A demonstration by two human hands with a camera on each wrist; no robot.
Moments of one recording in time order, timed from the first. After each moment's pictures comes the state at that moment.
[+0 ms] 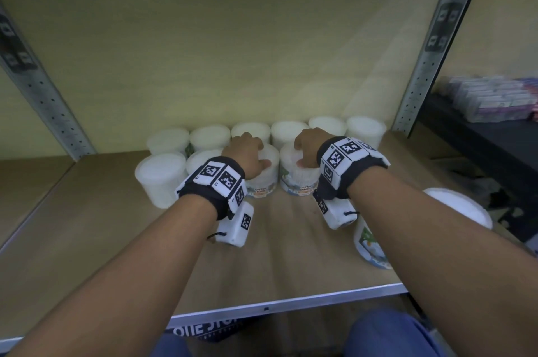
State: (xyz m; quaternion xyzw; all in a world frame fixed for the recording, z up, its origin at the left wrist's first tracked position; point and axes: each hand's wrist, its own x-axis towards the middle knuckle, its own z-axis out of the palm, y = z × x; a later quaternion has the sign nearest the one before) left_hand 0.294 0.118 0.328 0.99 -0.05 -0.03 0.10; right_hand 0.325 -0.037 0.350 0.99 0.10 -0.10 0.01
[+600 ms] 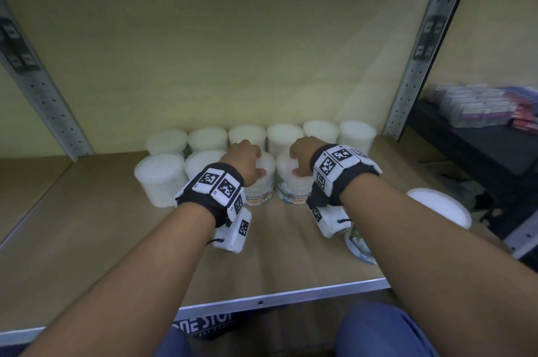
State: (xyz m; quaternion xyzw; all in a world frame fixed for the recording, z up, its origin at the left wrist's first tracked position) left_hand 0.270 0.113 0.337 0.99 -0.05 -0.05 0.11; right_hand 0.291 -0.040 0.356 0.99 0.11 -0.10 0.01
